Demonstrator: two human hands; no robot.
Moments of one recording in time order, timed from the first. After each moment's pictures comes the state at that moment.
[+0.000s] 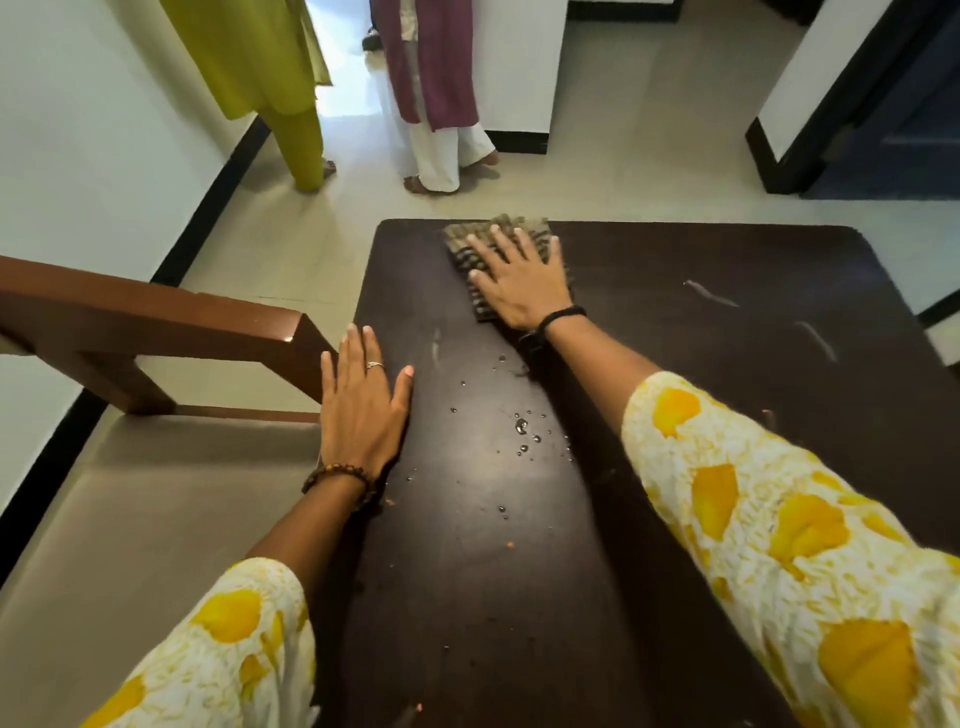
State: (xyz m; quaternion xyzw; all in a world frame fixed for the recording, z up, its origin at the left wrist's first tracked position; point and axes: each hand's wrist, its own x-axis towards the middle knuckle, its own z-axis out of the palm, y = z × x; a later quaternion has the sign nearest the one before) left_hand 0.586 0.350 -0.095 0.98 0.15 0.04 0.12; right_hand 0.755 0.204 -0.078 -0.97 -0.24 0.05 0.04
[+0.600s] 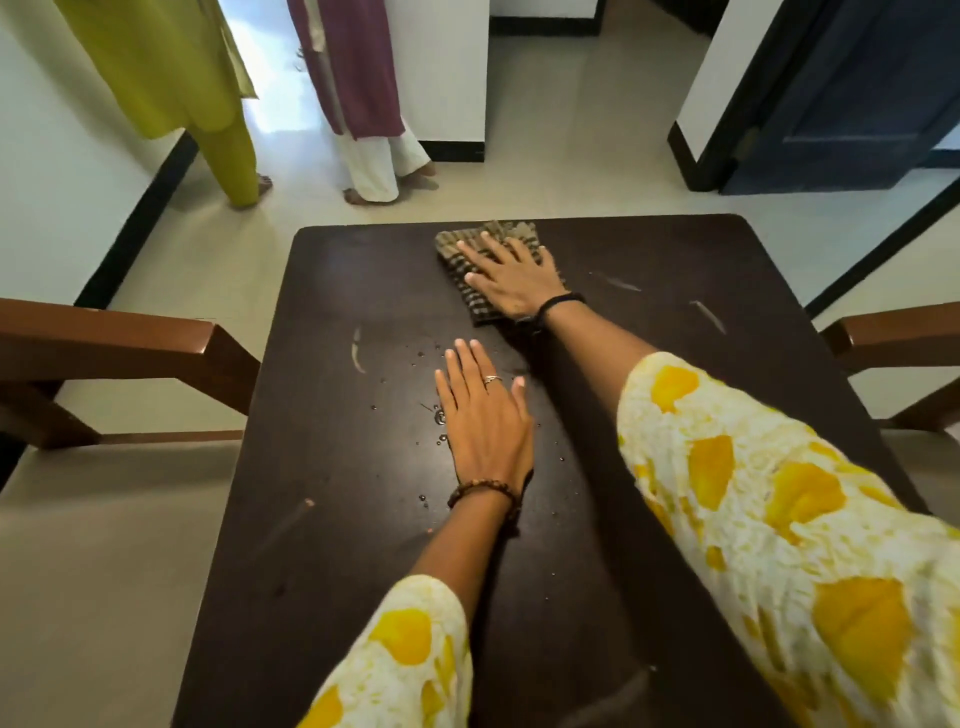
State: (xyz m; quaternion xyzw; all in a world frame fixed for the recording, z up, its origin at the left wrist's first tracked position) left_hand 0.591 0.163 -0.105 0.98 0.11 0.06 0.15; right_hand 0.760 0.119 -0.066 -0.97 -0.19 0.13 0.06
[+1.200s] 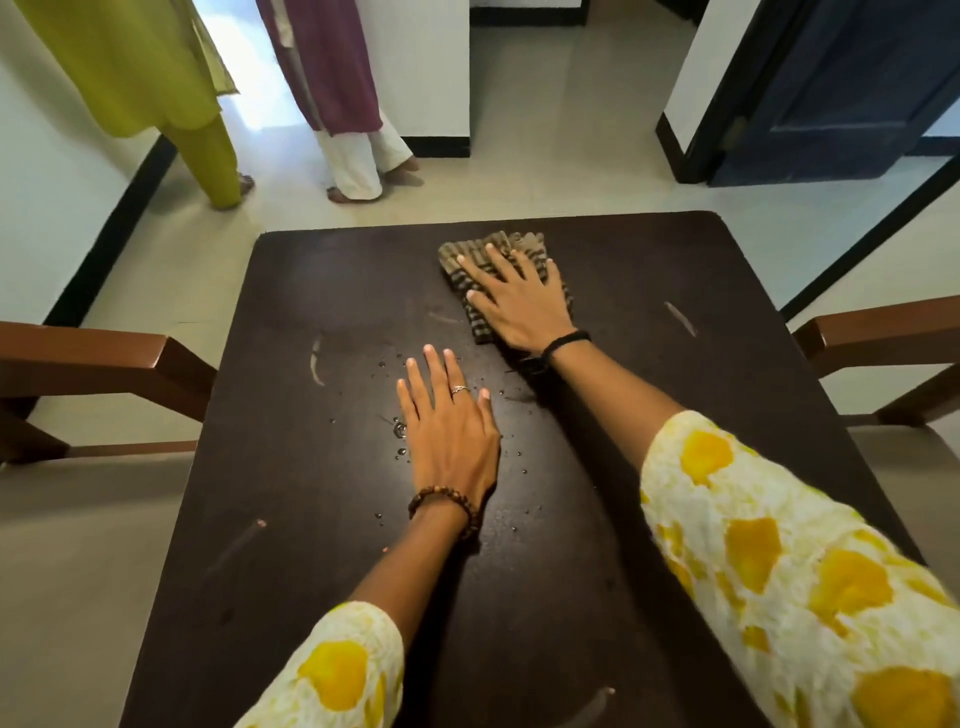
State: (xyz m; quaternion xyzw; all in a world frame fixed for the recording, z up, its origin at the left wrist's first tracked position) left_hand 0.590 0.161 -0.095 0.99 0.10 0.02 0.13; right_hand 0.738 0.078 -0.074 -0.98 -0.19 0.03 0.04
